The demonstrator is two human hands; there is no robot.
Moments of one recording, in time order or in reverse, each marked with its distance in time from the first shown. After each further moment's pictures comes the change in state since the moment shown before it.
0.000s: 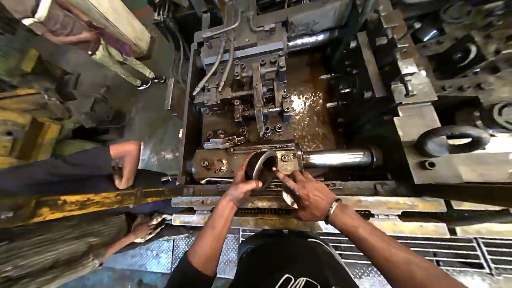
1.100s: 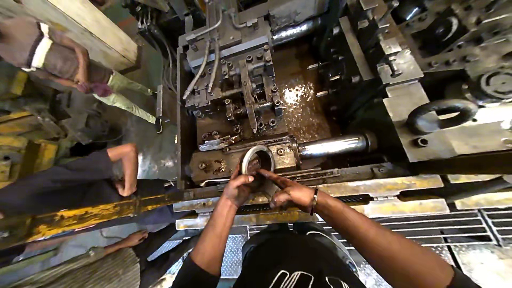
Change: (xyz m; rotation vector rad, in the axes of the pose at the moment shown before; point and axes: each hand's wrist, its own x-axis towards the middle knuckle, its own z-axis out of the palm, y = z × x) left_hand -0.003 -0.018 -0.012 -0.272 0.079 -0.075; right_hand 0.008 -0.031 0.011 1.455 -0.301 0.056
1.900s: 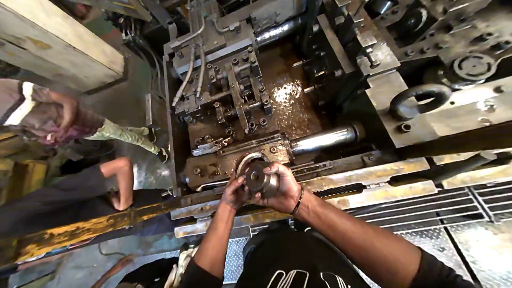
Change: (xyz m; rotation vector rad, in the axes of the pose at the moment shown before) left_hand -0.002 -0.023 -0.022 -0.117 -0.127 0.020; right_hand 0.011 -0.008 0.036 1.147 0.016 -0.034
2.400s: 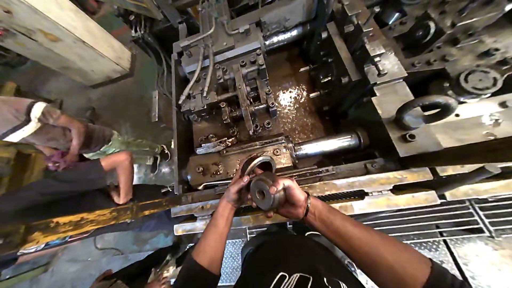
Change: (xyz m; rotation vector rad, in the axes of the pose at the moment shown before) left_hand 0.008 0.010 0.001 0.192 -0.201 0.000; right_hand -0.001 -0.001 -0.032 -0.347 -0.130 0.017
